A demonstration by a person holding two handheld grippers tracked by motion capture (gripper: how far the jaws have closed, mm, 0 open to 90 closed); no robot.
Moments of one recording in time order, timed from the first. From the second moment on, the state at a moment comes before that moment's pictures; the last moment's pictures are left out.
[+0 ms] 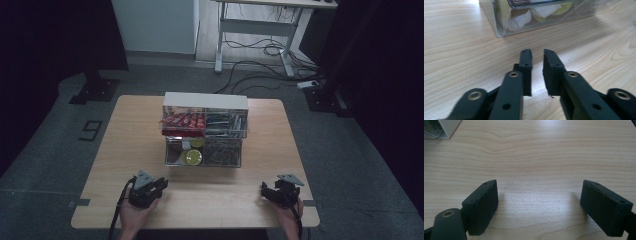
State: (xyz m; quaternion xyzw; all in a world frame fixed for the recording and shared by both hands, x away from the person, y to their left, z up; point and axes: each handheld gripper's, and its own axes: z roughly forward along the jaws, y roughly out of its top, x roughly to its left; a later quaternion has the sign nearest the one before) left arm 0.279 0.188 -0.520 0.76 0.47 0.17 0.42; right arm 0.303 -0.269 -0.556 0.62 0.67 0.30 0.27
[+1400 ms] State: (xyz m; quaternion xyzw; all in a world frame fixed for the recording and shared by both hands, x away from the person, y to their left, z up) left arm 0.299 0.150 -0.384 0.75 0.40 0.17 0.50; right arm 0.299 -0.268 -0.555 0.63 0.66 0.30 0.28
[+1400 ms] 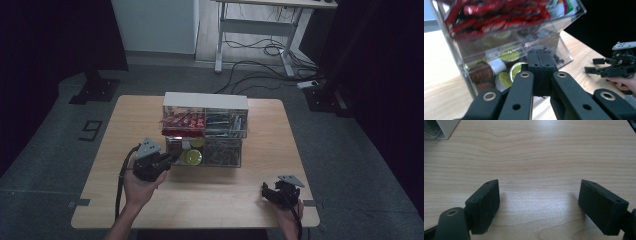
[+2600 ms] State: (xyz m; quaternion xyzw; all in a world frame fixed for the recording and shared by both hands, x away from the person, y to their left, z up) left arm 0.317 0.137 -0.355 0.75 0.40 0.16 0.51; right arm 0.299 -0.268 -0.556 0.63 0.66 0.30 0.28
